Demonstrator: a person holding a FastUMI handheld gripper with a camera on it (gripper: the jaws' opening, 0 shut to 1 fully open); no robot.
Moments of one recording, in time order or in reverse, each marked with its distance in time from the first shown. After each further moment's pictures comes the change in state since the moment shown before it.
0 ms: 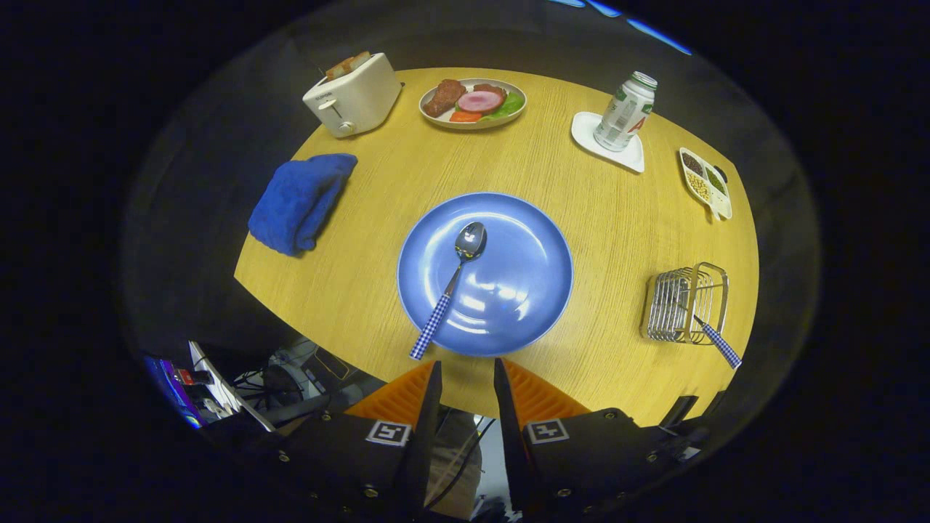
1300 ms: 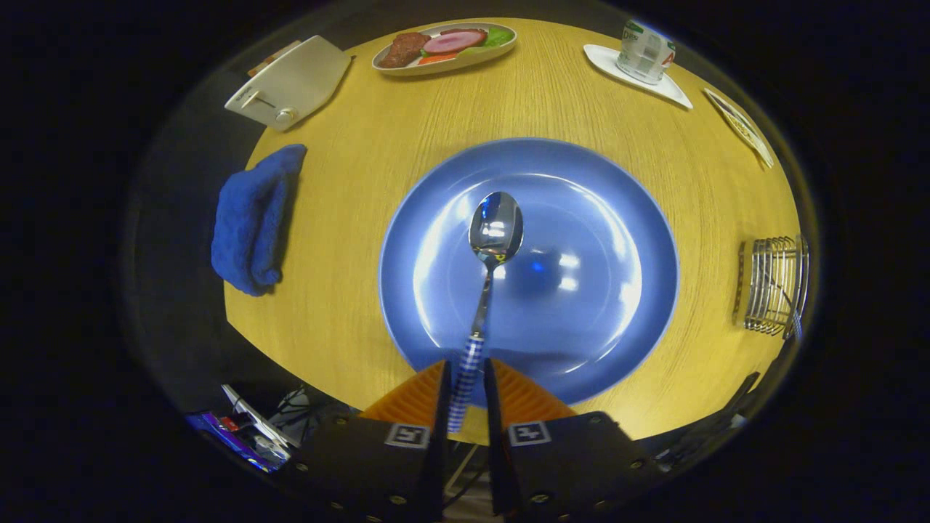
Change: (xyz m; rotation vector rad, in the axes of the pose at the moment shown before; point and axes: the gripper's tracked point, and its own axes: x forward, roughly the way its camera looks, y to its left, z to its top) arm 0.113 0.025 0.001 0.183 0.198 0.083
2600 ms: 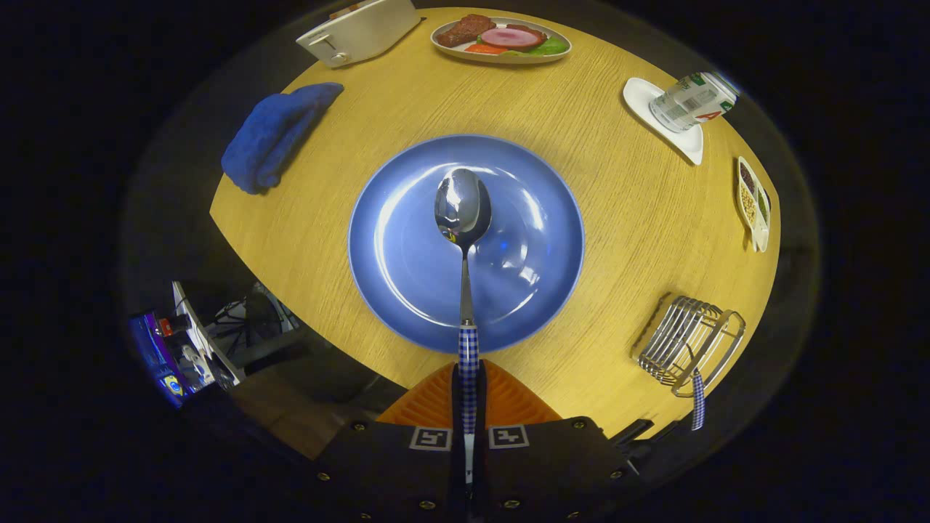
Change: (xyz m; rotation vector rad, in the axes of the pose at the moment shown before) arm -0.089 -0.078 -0.017 -0.405 0.163 -0.154
